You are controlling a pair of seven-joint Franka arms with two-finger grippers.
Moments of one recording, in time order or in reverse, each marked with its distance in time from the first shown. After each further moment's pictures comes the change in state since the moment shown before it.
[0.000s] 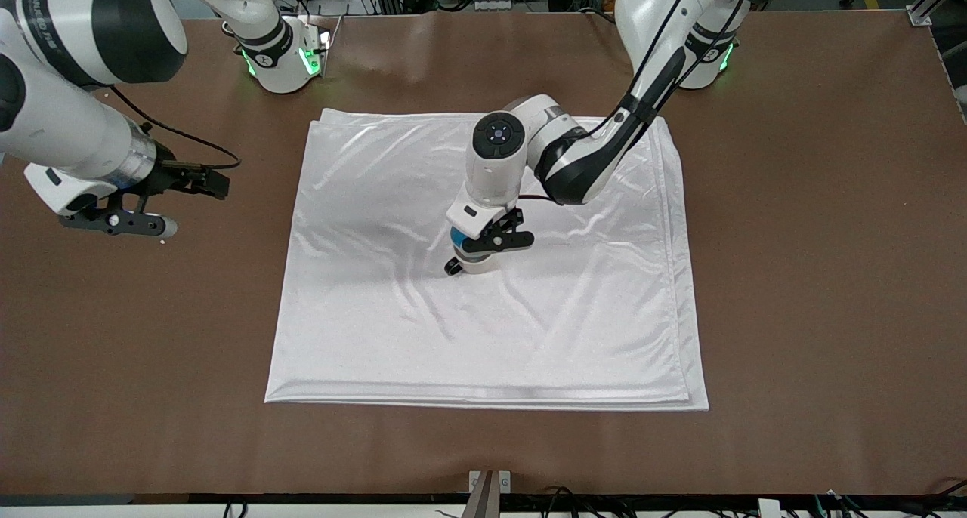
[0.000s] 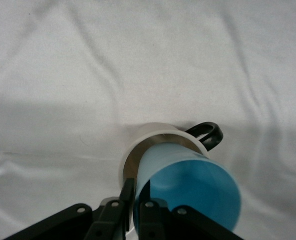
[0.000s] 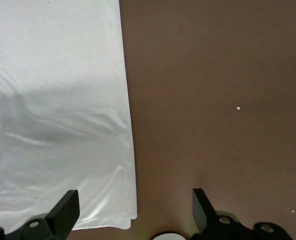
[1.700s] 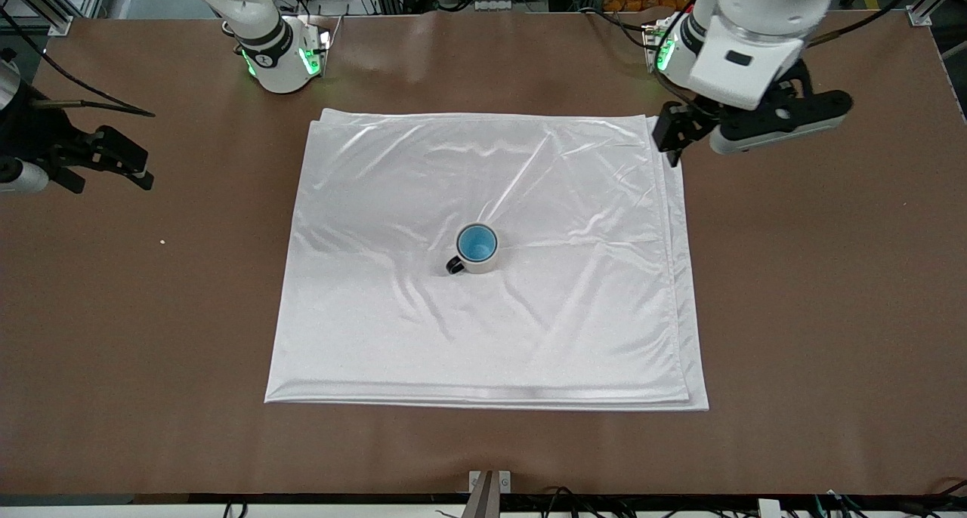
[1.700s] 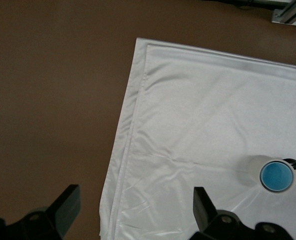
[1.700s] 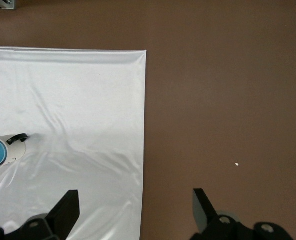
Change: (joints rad) left arm 0.341 -0.603 0.025 0.053 0.006 -0.652 0.351; right arm -0.099 -0.069 -0.001 0.146 0.092 0.073 -0.204
